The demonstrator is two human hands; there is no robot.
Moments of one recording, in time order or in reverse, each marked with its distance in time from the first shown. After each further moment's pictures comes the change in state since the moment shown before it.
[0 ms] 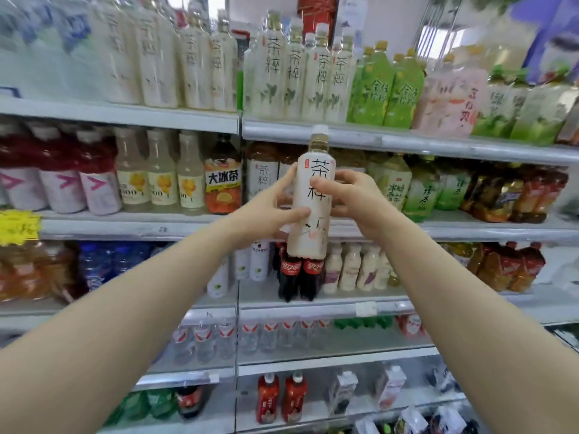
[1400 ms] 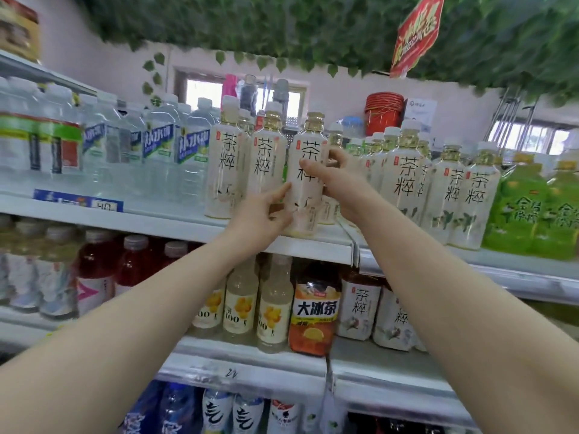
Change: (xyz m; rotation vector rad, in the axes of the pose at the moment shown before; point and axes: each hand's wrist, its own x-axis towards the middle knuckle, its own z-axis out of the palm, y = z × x) left_hand 0.086 0.019 -0.275 0.477 0.602 0.180; right_hand 0.270 -0.147 0.204 0.031 -0.061 -0.379
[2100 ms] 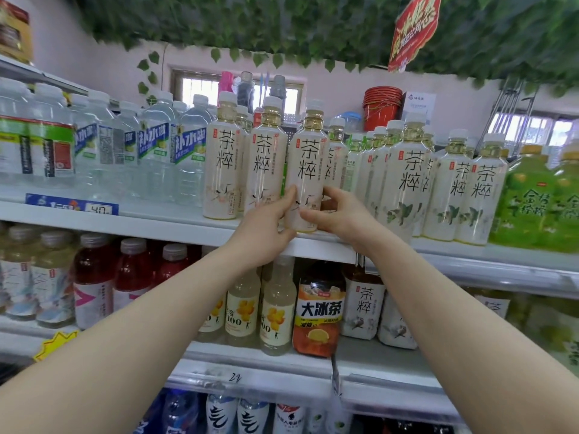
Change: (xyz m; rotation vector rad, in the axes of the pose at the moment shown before) left_hand 0.010 -0.026 0.010 0.220 -0.101 0.074; right_hand -0.023 0.049 -0.008 -0.232 -0.176 0.061
